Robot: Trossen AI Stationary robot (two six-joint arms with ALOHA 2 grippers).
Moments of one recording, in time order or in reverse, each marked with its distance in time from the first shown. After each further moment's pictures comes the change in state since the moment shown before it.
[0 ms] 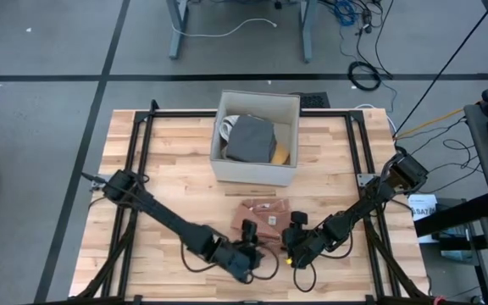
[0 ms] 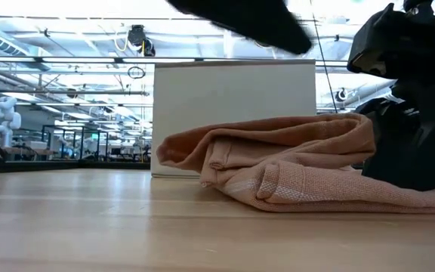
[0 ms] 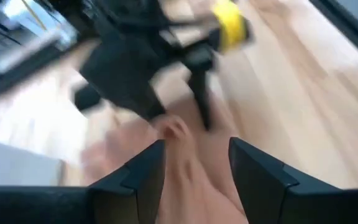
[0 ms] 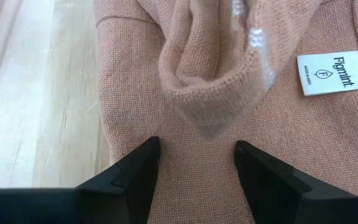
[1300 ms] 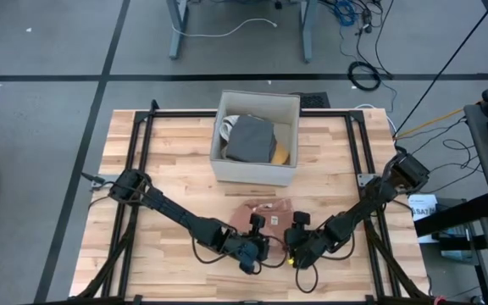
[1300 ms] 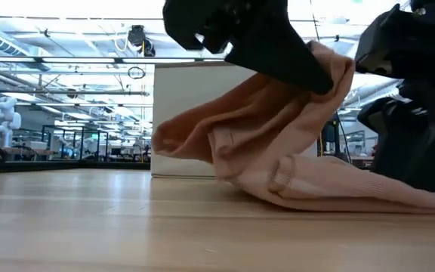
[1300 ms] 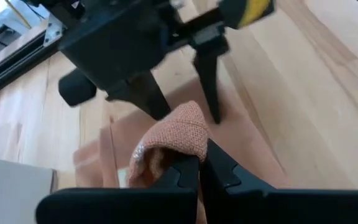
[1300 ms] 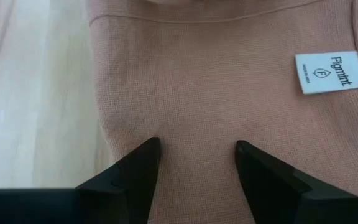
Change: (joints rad) left arm 0.060 0.038 -0.002 0.035 0.081 0.071; right arm 0.020 -0.014 0.002 -0.059 0.010 0.048
